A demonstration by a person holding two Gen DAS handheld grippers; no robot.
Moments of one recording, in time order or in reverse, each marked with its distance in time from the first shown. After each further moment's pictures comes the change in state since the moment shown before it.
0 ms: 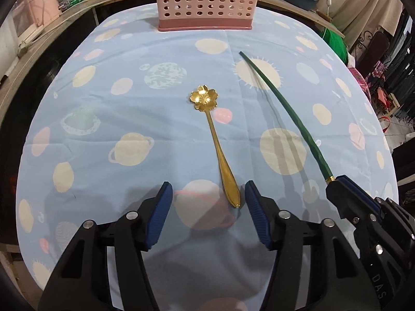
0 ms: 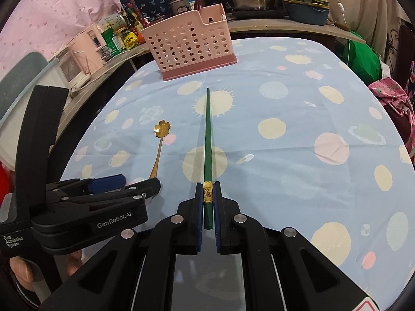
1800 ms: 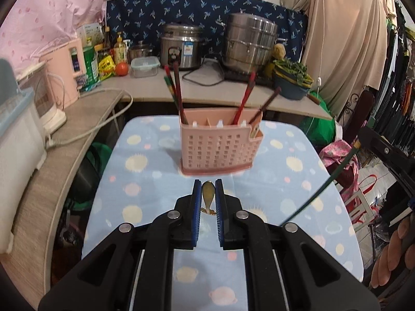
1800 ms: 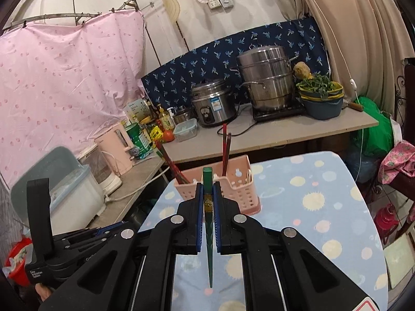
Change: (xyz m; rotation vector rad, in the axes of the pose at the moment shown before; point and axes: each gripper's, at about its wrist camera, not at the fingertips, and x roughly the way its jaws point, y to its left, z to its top) left arm -0.150 0.037 0.143 -0.012 -0.392 -0.022; right arm -0.106 0.015 0.192 0.010 -0.441 0.139
